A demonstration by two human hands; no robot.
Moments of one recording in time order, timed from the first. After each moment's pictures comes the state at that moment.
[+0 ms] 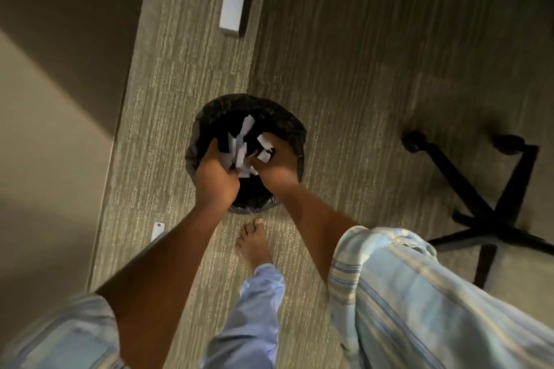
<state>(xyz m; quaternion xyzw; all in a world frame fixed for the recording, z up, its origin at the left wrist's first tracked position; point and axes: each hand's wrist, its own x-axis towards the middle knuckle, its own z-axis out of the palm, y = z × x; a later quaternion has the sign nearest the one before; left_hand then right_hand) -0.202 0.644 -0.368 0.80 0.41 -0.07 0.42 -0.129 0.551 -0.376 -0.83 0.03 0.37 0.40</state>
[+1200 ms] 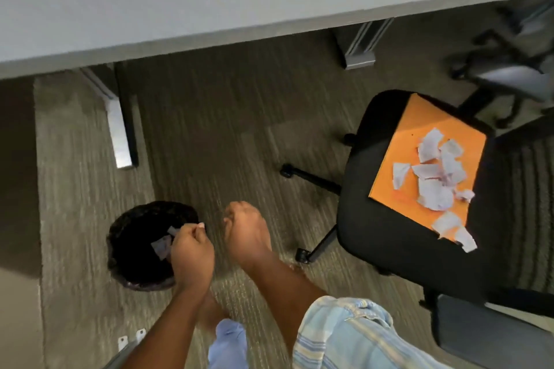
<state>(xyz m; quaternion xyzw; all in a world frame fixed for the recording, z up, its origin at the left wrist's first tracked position) -0.152 0.405 -0.125 0.87 0.33 -0.01 0.37 -0.114 0.301 -0.092 -0.92 0.00 0.19 0.33</state>
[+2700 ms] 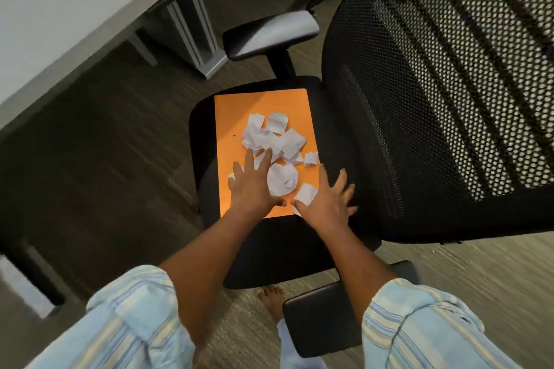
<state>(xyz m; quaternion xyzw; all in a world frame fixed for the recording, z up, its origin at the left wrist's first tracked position) -0.038 -0.053 -0.084 0.93 -0.26 -0.24 0.08 -0.147 -0.156 -0.100 -0.82 0.48 0.13 0.28</state>
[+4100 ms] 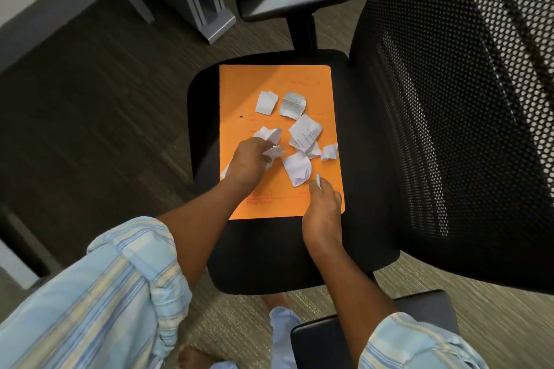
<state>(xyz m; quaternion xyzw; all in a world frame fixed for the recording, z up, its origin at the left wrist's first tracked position) 0.025 -0.066 -0.136 0.91 -0.18 -0.27 0.25 -0.135 -0.126 -0.151 -0.87 0.41 0.05 0.26</state>
